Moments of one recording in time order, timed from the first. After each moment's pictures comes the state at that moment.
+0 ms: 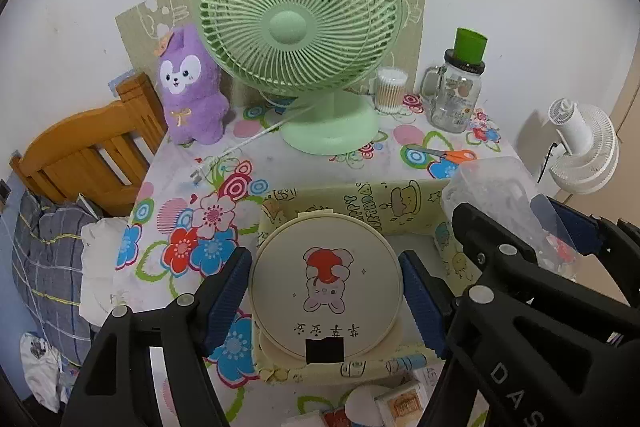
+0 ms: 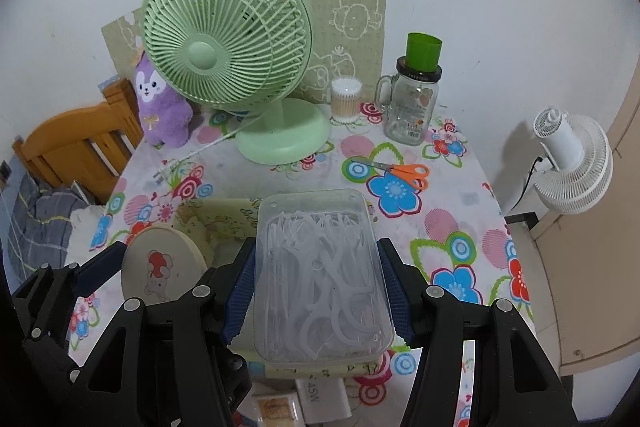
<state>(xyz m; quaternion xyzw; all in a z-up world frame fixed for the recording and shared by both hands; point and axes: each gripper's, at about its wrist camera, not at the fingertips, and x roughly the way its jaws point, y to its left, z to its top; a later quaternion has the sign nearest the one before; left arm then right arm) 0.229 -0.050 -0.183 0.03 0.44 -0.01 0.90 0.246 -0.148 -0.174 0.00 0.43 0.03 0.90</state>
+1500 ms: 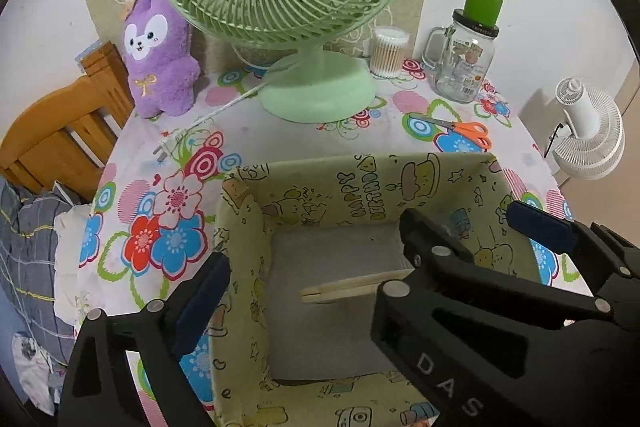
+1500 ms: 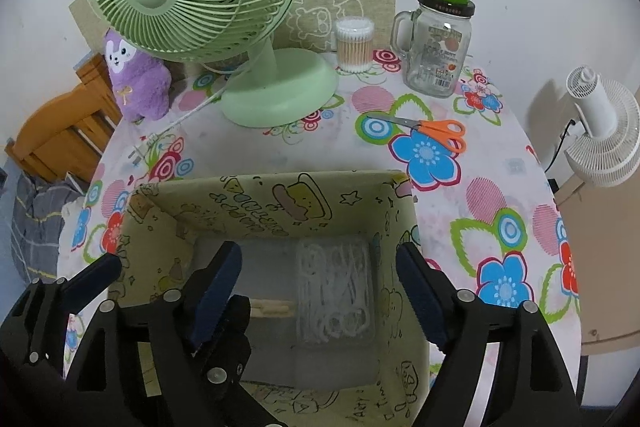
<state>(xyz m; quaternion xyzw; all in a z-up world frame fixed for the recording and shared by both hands) 0.262 -0.052 -0.229 0.02 0.48 -0.03 0.87 0.298 -0.145 -0.240 0.03 0.49 0.04 0.87</state>
